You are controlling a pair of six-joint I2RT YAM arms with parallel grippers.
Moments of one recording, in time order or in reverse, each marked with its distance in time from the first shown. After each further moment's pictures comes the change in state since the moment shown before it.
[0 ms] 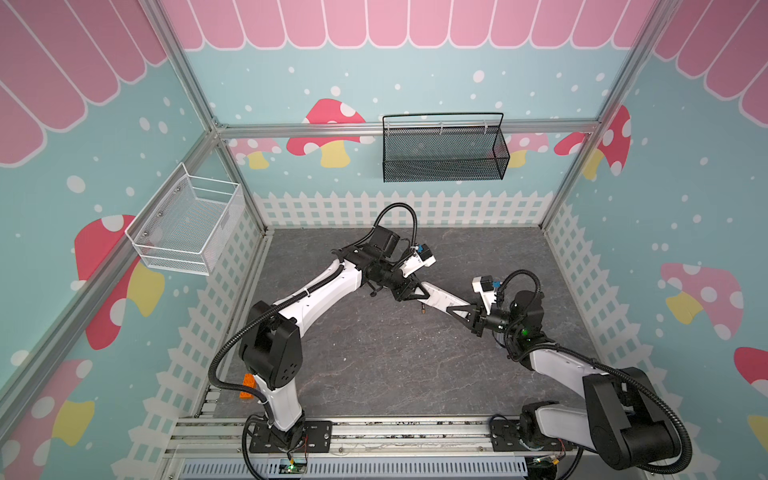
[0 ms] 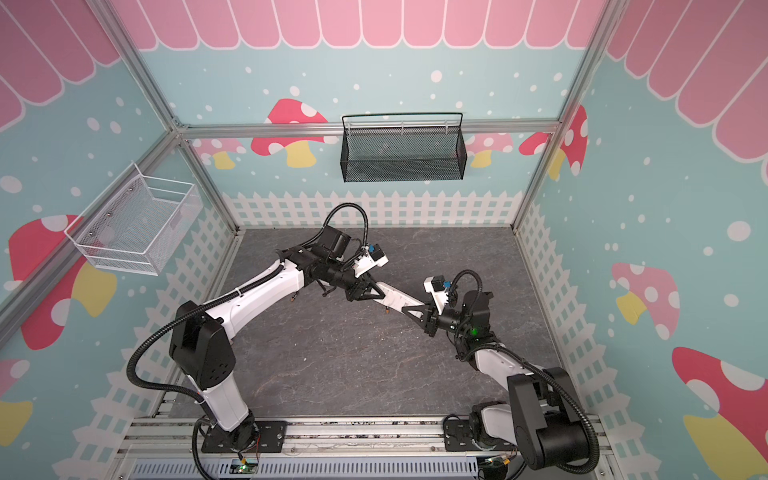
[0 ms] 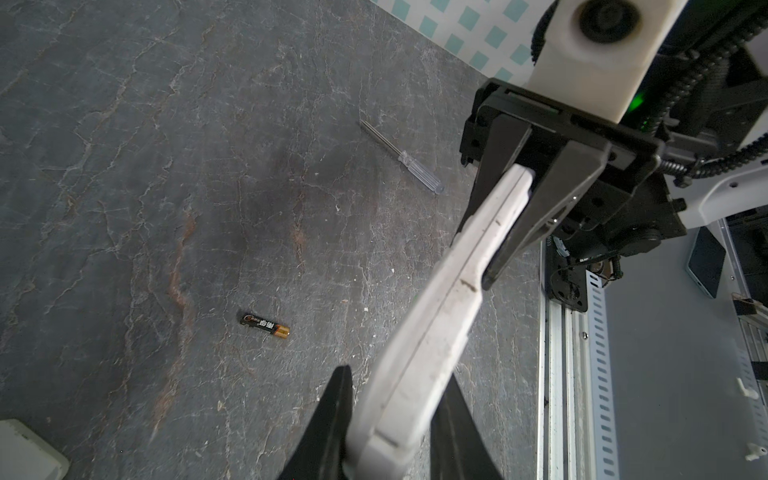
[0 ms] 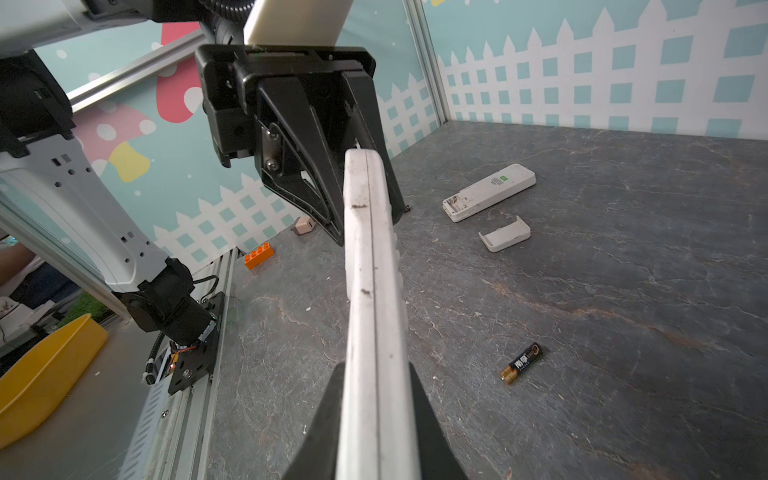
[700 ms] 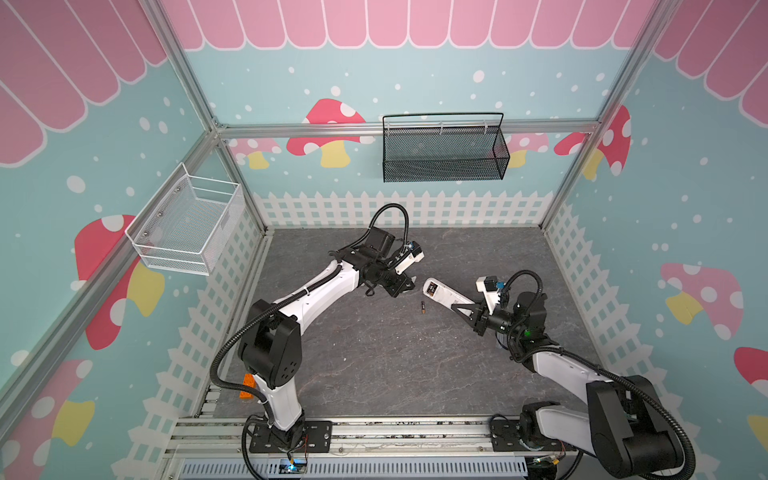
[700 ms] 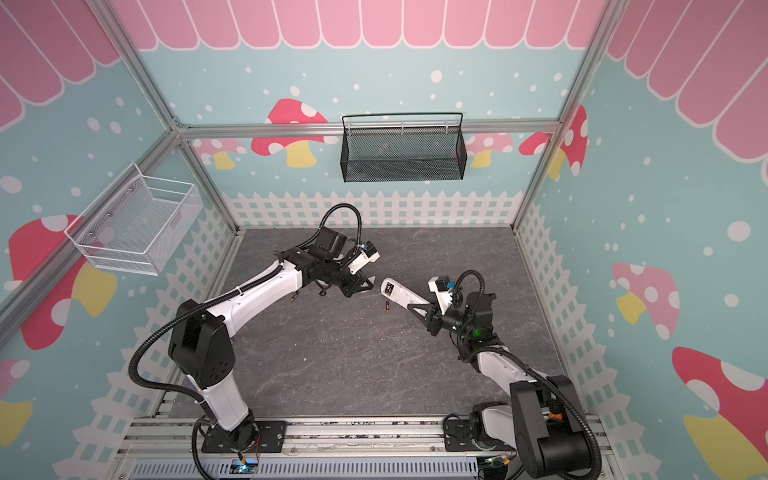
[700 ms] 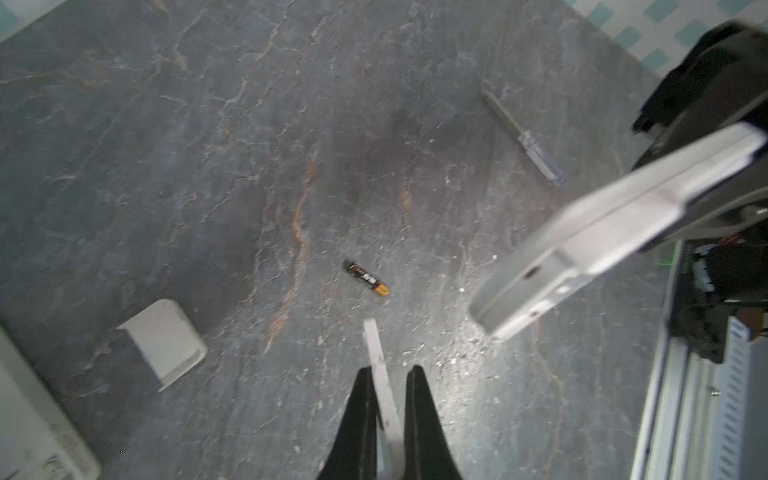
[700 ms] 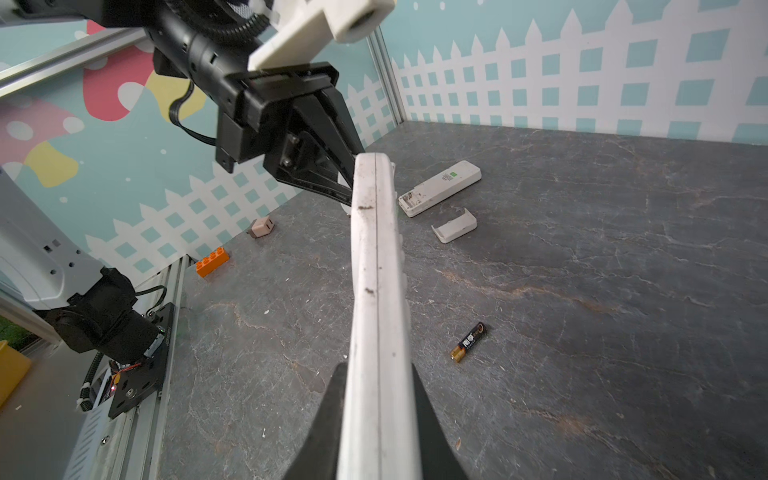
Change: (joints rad) left arm 0.043 -0.011 -0.059 0.044 -0.267 -0.061; right arm -0.037 -0.038 -0.009 -0.074 0.098 -0.067
